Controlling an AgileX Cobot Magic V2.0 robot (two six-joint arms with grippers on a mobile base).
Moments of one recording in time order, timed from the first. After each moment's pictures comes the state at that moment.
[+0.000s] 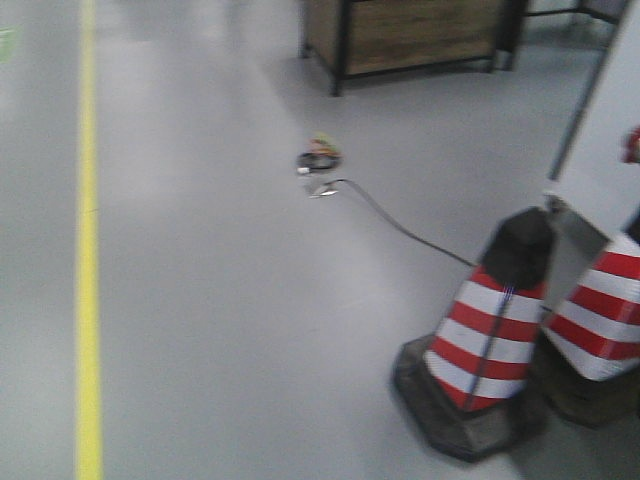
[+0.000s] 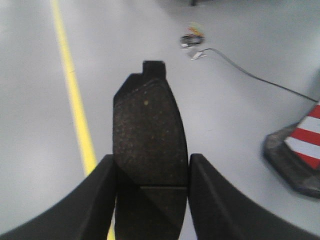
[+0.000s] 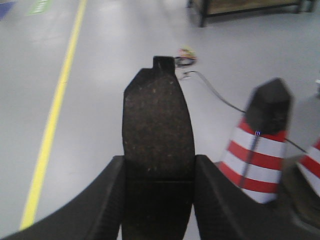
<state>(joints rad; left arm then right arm) 0.00 0.26 -0.42 -0.02 0.69 0.05 0.24 0.40 -0.50 -0.07 0.57 0.15</state>
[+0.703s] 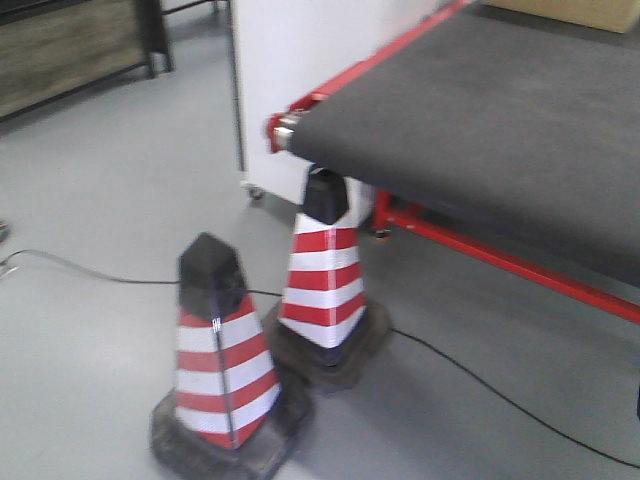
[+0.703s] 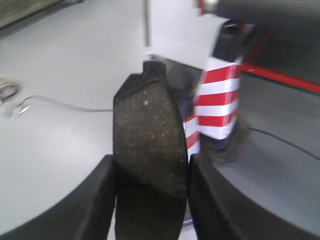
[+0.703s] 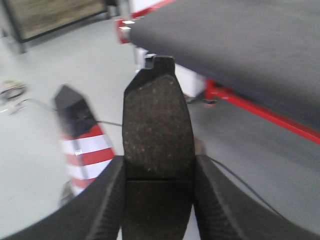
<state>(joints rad) 0.00 0.26 -0.42 -0.02 0.69 0.05 0.24 0.40 -0.50 -0.07 0.57 0.15</state>
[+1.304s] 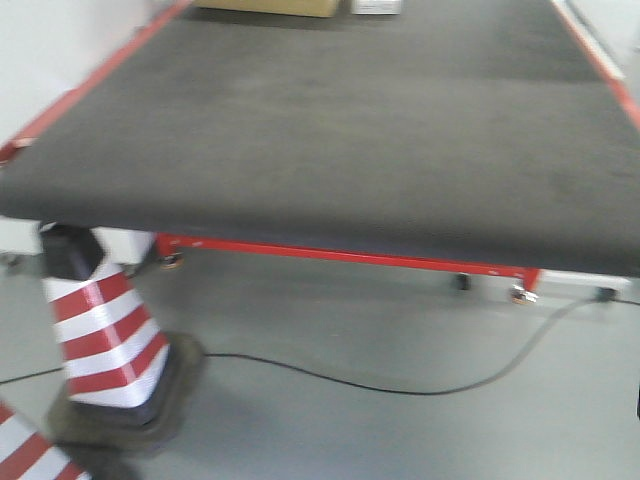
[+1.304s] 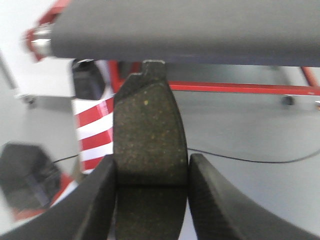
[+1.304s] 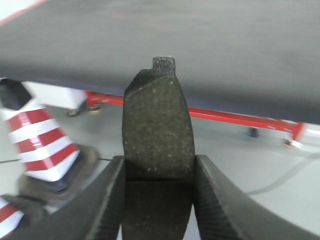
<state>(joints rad) 0.00 0.26 -0.42 -0.02 0.69 0.05 0.24 0.40 -0.50 -0.07 0.57 0.15</state>
